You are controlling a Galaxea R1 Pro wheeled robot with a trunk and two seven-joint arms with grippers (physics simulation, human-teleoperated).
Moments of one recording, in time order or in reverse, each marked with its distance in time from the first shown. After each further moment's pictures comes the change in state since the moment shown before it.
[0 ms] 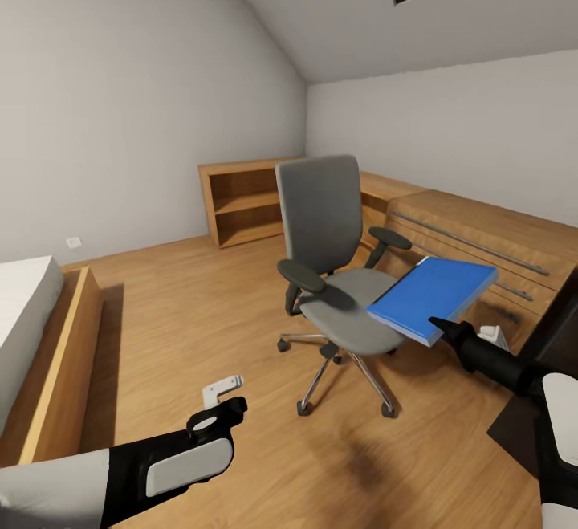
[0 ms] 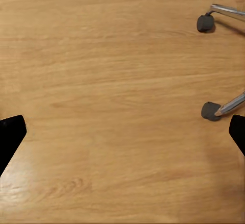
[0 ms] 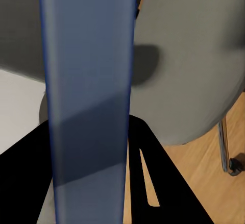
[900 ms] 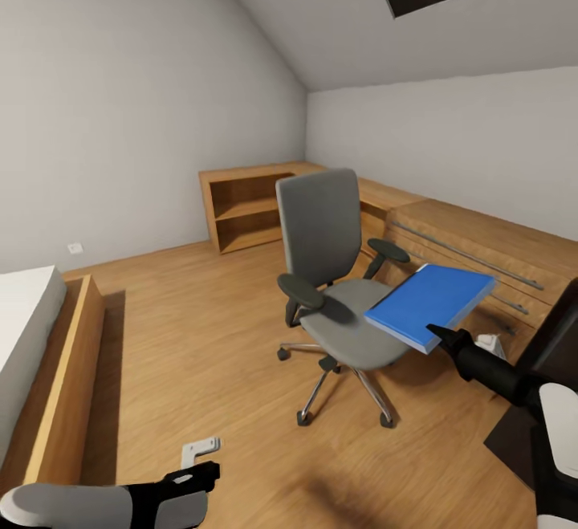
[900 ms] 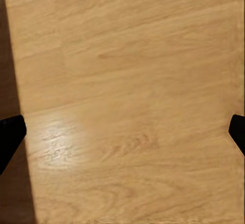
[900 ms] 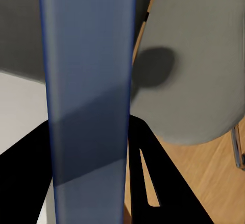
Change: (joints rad) left arm 0.061 -0.138 -0.456 0.630 0.442 -0.007 -0.494; right arm 0.029 0.034 -0.020 -0.006 0.004 -0.005 0.001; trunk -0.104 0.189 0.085
